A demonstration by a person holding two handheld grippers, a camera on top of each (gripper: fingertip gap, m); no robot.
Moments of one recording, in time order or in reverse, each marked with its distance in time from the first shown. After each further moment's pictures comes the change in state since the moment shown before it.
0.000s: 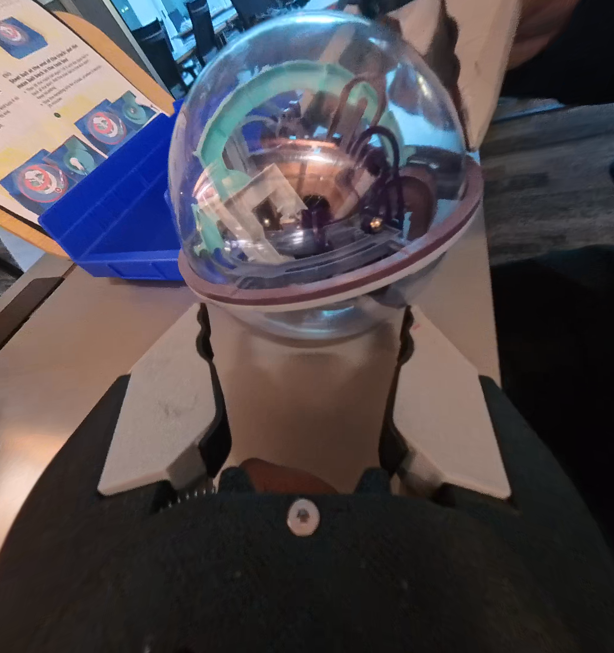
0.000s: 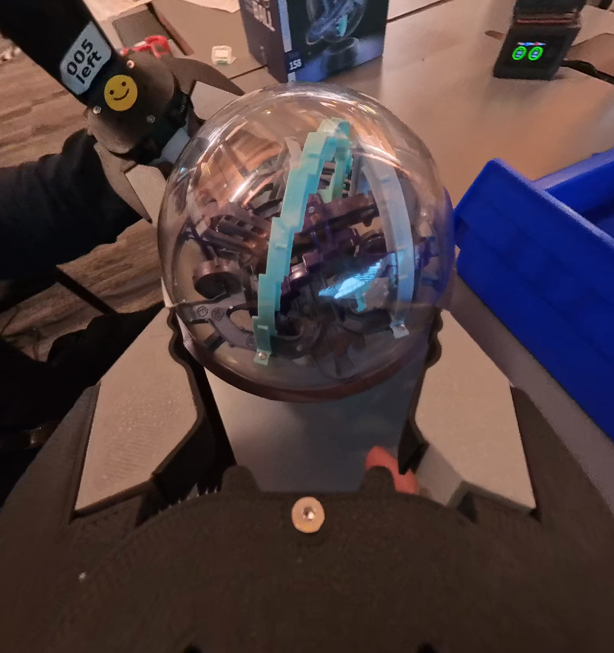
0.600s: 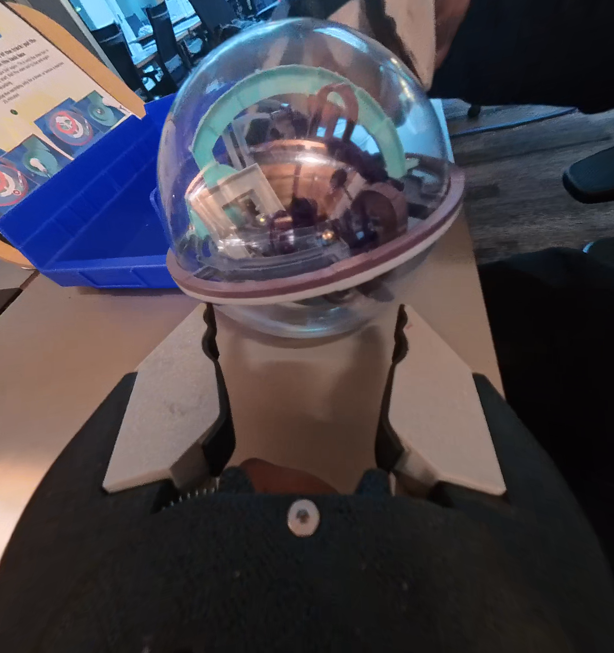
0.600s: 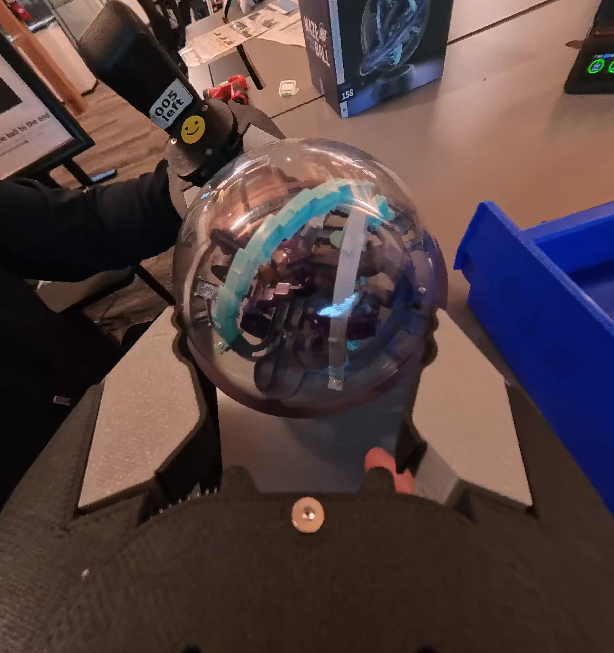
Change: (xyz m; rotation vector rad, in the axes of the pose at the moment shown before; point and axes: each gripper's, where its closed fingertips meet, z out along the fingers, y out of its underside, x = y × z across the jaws) left arm -0.002 0.000 0.003 0.025 0.102 -0.023; right arm 0.015 -0.020 -0.005 0.030 -0.236 0.029
